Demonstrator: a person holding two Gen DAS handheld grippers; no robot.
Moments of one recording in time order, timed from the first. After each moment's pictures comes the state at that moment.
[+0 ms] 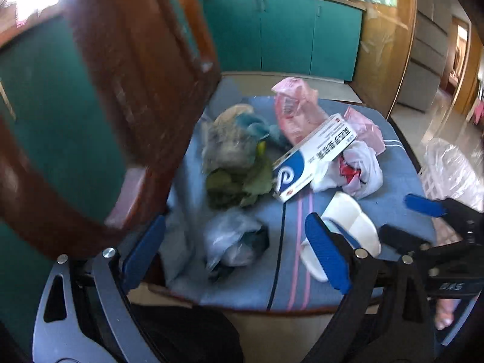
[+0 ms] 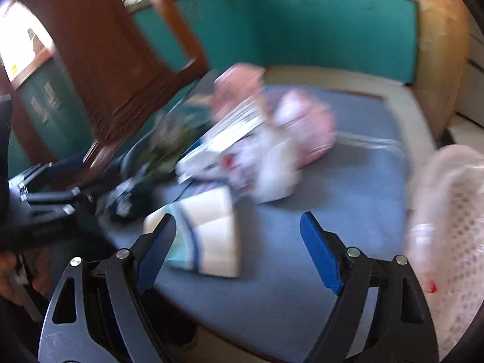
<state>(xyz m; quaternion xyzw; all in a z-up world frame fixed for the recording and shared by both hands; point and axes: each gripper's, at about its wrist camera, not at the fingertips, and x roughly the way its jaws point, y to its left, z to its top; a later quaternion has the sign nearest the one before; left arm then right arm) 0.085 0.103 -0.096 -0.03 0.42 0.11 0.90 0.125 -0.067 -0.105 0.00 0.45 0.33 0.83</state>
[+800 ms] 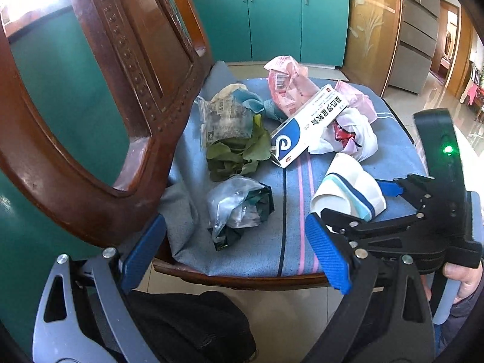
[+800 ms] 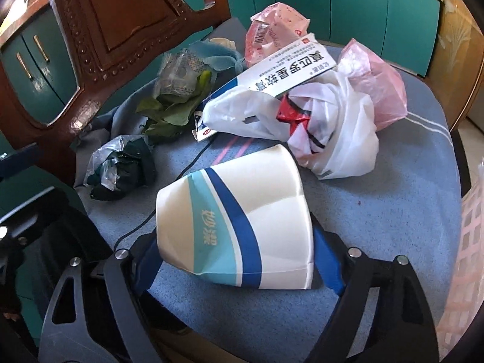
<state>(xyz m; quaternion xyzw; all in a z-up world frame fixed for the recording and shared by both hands) 0.058 0.084 -0.111 0.01 0.43 0.10 0.90 0.120 -0.005 -0.145 -0.05 0.49 0.30 0.82</state>
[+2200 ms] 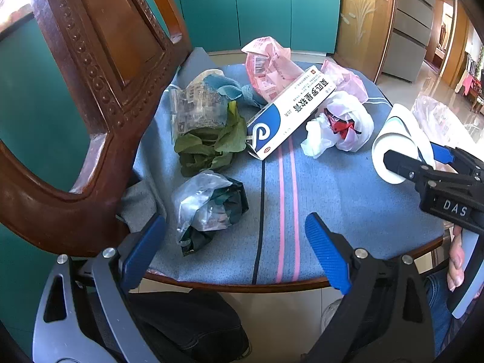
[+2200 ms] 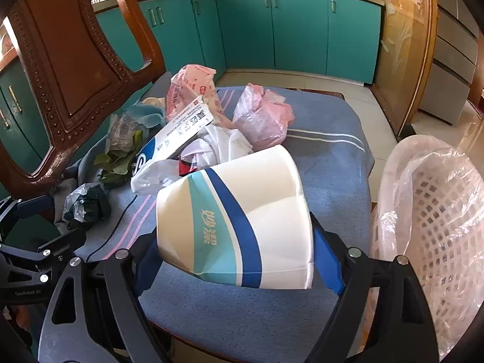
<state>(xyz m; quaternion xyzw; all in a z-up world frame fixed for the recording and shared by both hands) 0.078 0.065 -0.131 0.01 0.46 0.08 0.89 0.118 -0.085 -0.105 -0.01 0.43 0.20 0.88</state>
